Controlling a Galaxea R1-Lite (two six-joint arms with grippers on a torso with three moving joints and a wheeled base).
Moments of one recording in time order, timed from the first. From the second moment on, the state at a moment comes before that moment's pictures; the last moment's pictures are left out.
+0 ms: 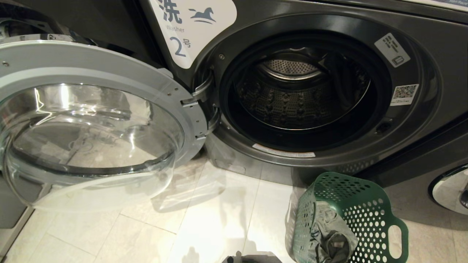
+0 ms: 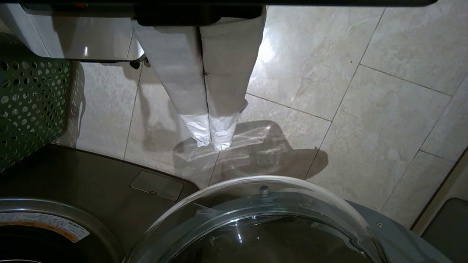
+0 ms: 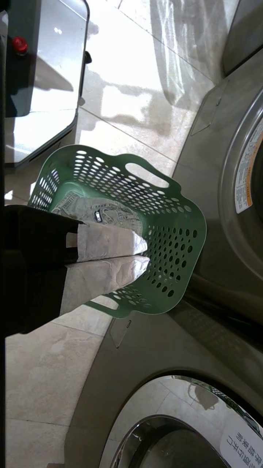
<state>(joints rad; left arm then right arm) 0.00 0.00 0.00 -0.01 0.00 -0.03 -0.01 0.00 0.00 0.01 0.03 -0.12</state>
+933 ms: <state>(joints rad) 0.00 0.00 0.00 -0.01 0.00 -0.04 -0.01 0.00 0.00 0.01 0.03 -0.13</state>
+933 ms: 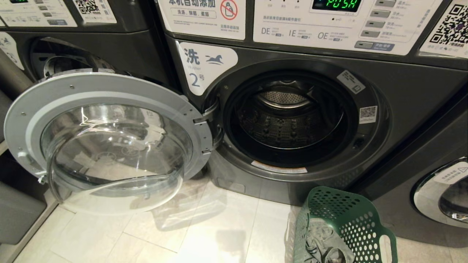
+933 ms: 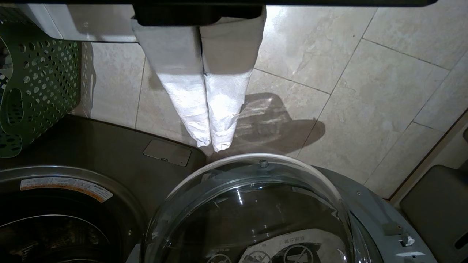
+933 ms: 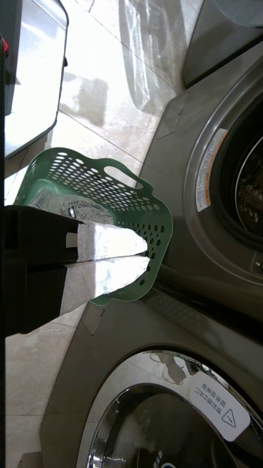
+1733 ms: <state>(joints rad) 0.00 0.00 0.00 -0.01 0.00 -0.04 -0.01 0.00 0.00 0.01 0.03 -0.13</state>
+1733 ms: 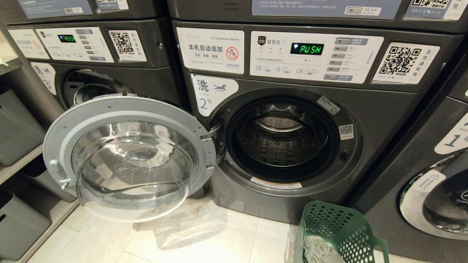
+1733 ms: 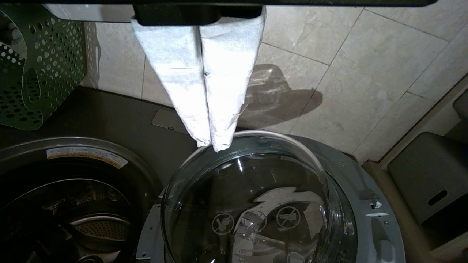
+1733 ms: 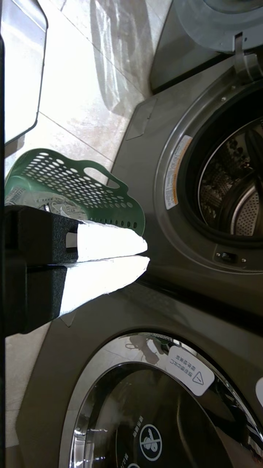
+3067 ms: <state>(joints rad) 0.00 0.00 0.00 -0.01 0.00 -0.04 -0.01 0.00 0.00 0.01 0.03 -0.13</state>
